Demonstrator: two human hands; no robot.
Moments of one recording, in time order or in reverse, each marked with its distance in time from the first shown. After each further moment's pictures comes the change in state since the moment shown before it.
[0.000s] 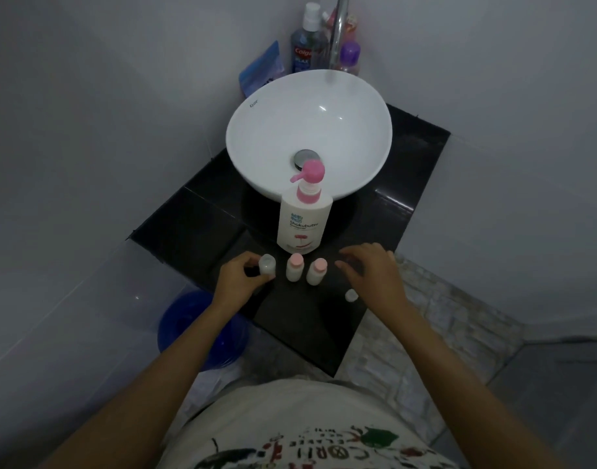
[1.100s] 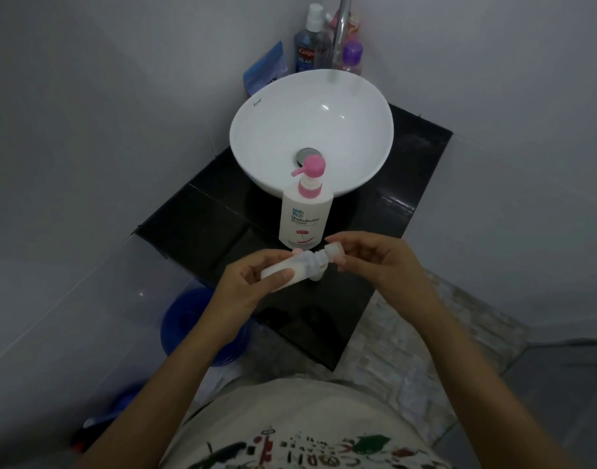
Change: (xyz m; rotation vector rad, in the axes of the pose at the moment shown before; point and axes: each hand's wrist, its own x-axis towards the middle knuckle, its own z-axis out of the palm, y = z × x) left_hand -0.097 0.091 -0.033 -0.607 -0.214 0.156; right_hand -0.025 -0.058 -0.087 0.908 -0.263 0.030
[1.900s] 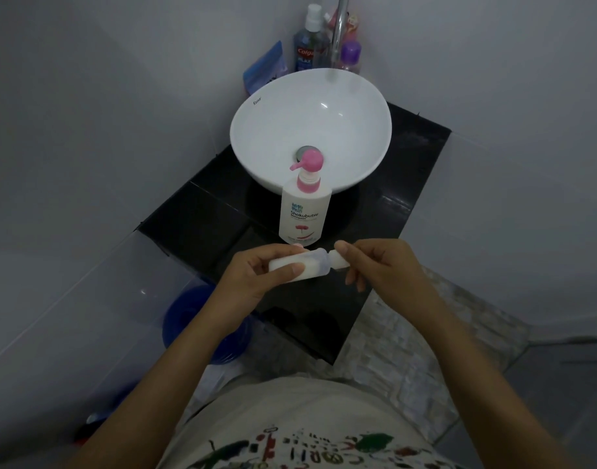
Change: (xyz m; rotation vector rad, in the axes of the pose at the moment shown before) left_hand -0.001 0.010 0.006 0.048 -0.038 -0.044; right_hand -0.011 -0.004 0.004 -0.319 0.068 0.053
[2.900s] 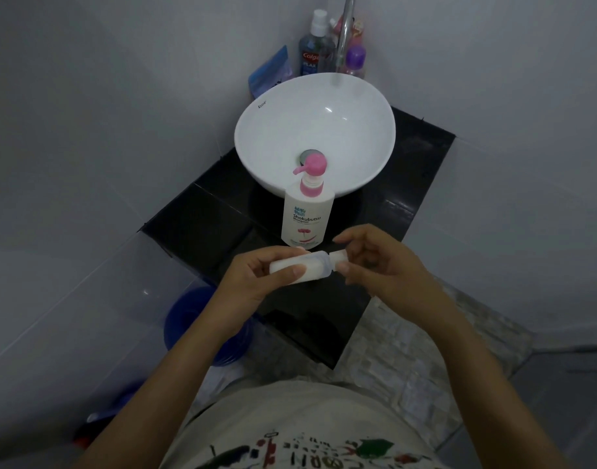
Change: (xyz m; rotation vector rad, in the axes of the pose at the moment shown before) left_hand -0.003 0.003 0.001 -0.019 0.028 0.008; right_hand -0.005 -0.007 -0.009 0.154 -0.118 -0.045
